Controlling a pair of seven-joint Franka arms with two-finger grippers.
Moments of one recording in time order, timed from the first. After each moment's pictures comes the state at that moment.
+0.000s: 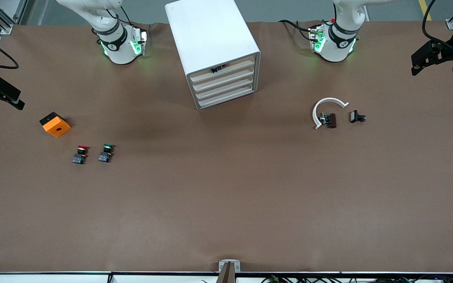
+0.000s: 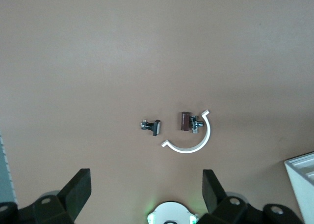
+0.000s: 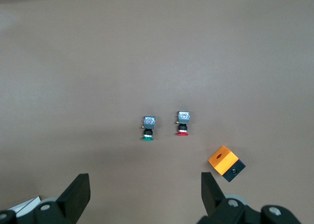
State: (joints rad) left arm 0.07 -0.13 -0.13 -1.58 0.04 1.40 -0.02; right arm -0.10 -0.05 0.04 -1.58 0.01 1.62 0.01
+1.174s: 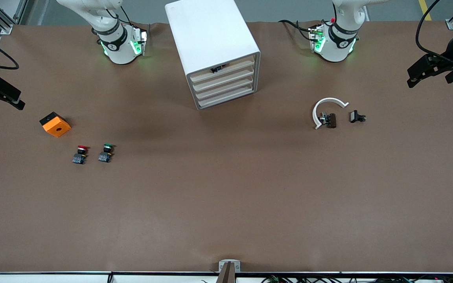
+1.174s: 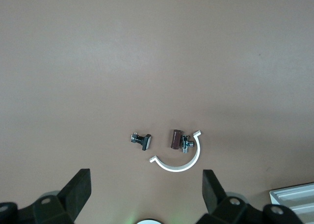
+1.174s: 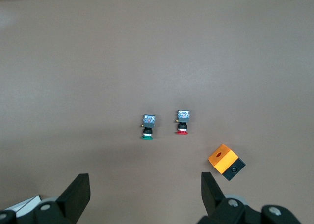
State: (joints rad) left arm 0.15 -0.12 -0.21 -1.61 0.04 1.49 -0.14; right arm -0.10 -0.05 0.04 -1.58 0.01 1.61 0.01
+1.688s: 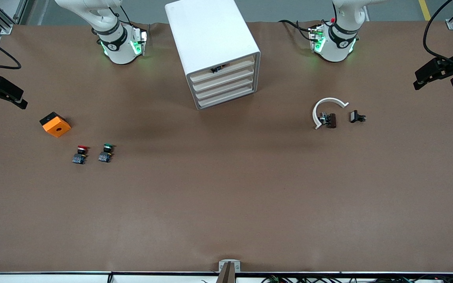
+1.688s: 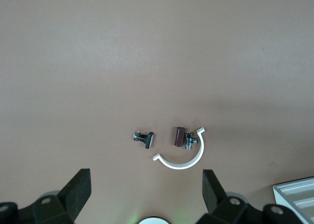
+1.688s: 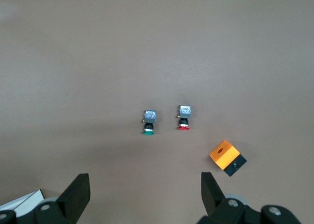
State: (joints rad) left arm 0.19 -0.10 -0.20 -1.62 0.01 1.49 -0.07; right arm 0.03 -0.05 -0.08 -1.58 0.01 1.59 0.01
